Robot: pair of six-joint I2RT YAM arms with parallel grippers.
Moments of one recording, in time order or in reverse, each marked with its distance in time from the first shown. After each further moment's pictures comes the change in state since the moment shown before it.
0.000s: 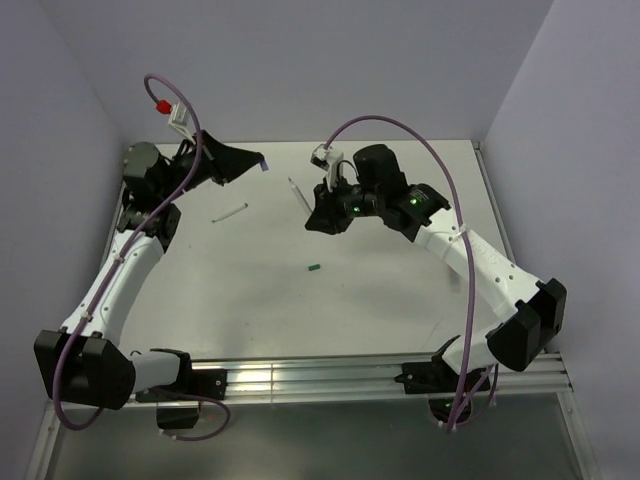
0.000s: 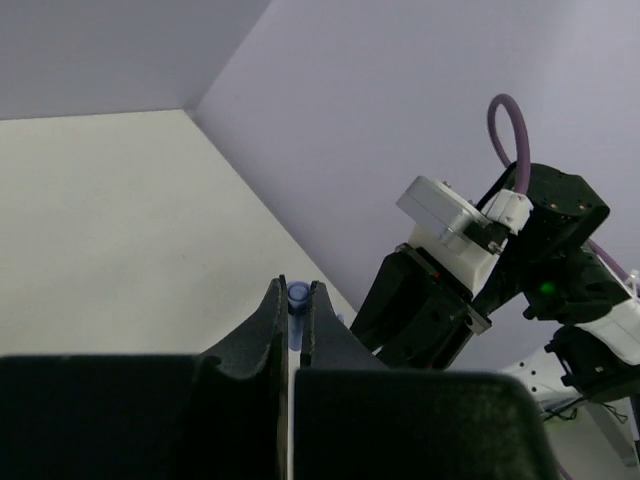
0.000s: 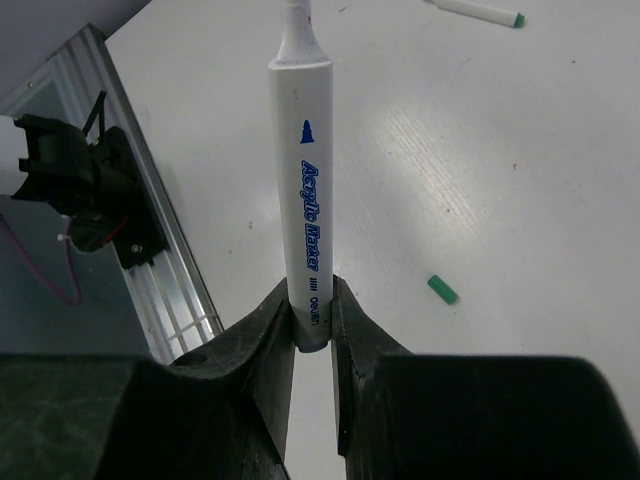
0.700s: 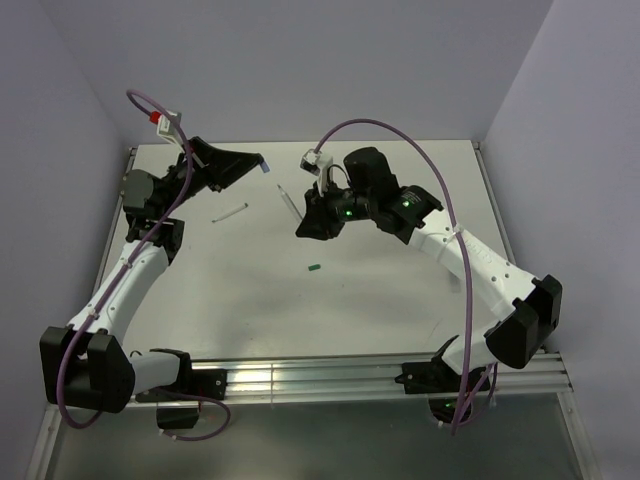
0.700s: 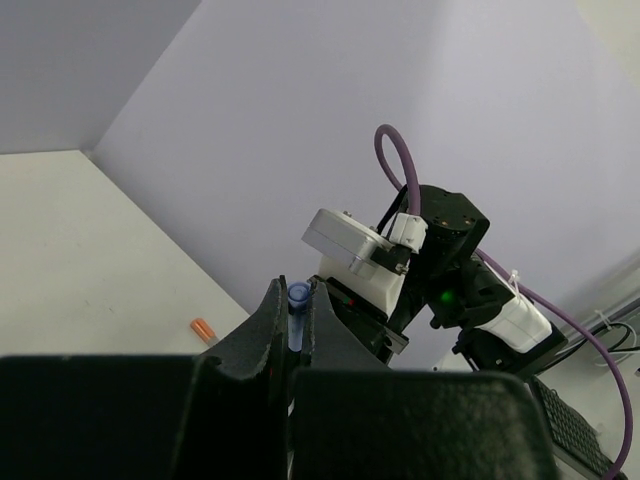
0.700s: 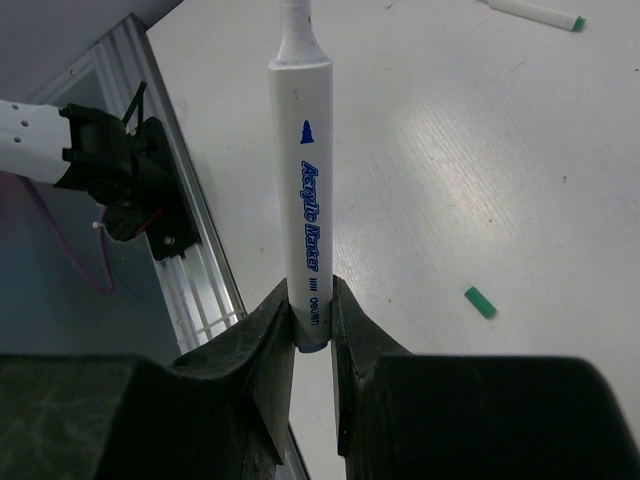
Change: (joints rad) left arm 0.006 -0.023 -0.190 0.511 0.043 -0.373; right arm 0.062 0.021 0.013 0.011 -0.027 0.041
